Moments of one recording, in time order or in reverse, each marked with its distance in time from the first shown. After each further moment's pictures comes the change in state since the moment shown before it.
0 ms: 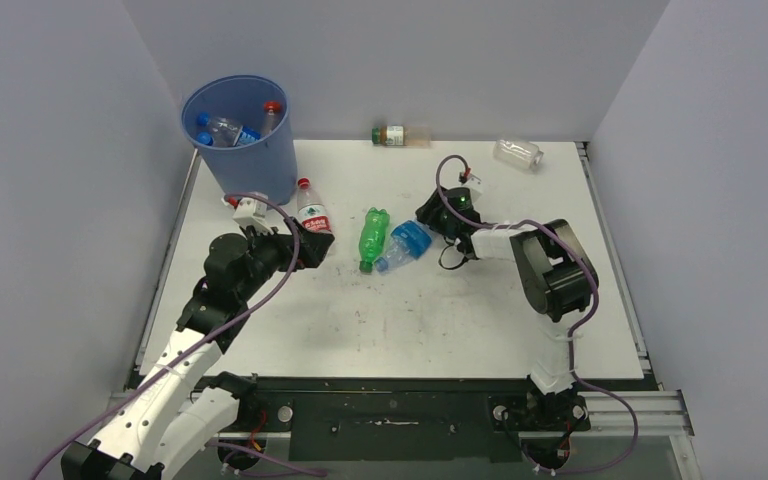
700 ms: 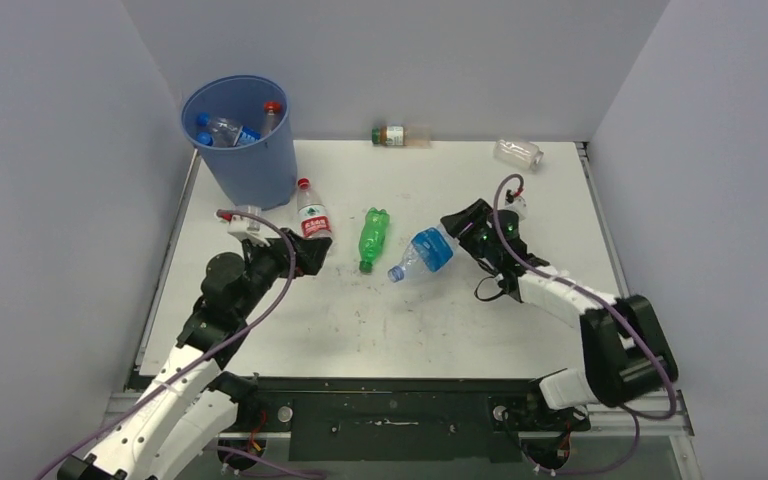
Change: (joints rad) left arm -0.046 -0.076 -0.071 0.078 -0.079 0.005; right arm -0.052 -0.502 -0.393 -0.022 -0.072 0.177
